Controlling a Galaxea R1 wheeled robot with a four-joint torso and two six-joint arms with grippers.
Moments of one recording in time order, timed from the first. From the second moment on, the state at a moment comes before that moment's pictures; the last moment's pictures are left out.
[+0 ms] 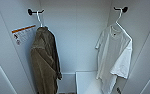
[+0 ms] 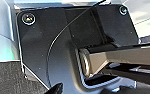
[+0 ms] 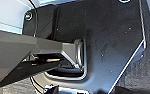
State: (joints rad) left arm 1.57 3.10 -2.82 0.31 -0.15 -0.21; right arm -1.58 3.06 -2.72 -0.54 0.09 0.43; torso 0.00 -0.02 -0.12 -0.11
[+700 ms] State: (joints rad) left arm 1.56 3.08 -2.82 0.32 -0.15 -0.21; right arm -1.59 3.06 -2.72 -0.54 0.09 0.43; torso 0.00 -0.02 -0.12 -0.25
